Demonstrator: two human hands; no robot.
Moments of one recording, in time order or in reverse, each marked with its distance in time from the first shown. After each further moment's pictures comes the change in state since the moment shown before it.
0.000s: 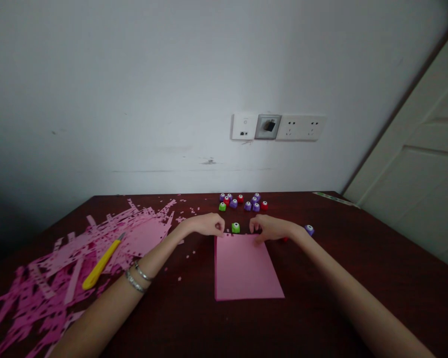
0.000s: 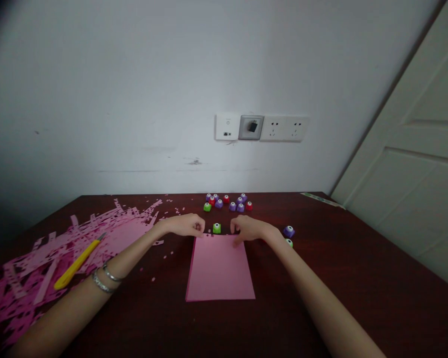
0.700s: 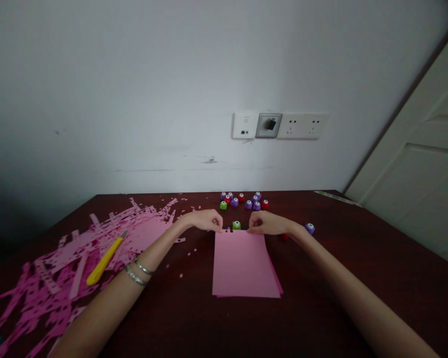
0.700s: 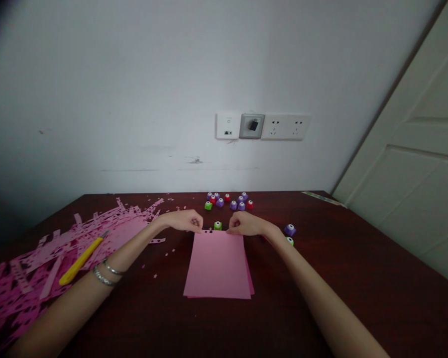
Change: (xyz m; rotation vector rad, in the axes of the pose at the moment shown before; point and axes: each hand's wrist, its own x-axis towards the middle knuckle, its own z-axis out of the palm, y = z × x) left_hand -0.005 -0.008 -0.008 -0.173 -0.053 -0.011; right_hand 0.003 0.002 0.001 0.176 0.087 -0.175
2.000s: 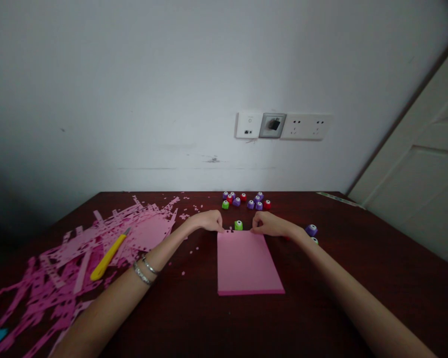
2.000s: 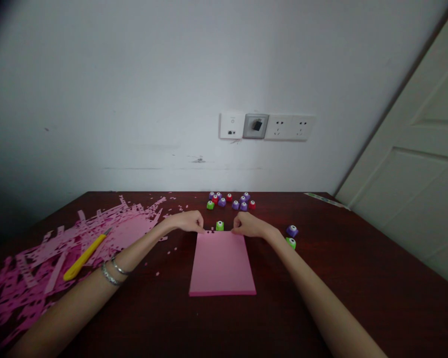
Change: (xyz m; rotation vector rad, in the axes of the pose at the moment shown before) left_hand 0.005 0.010 0.010 0.109 0.131 -0.218; right_hand 0.006 0.011 0.009 -0.056 0.010 0.060
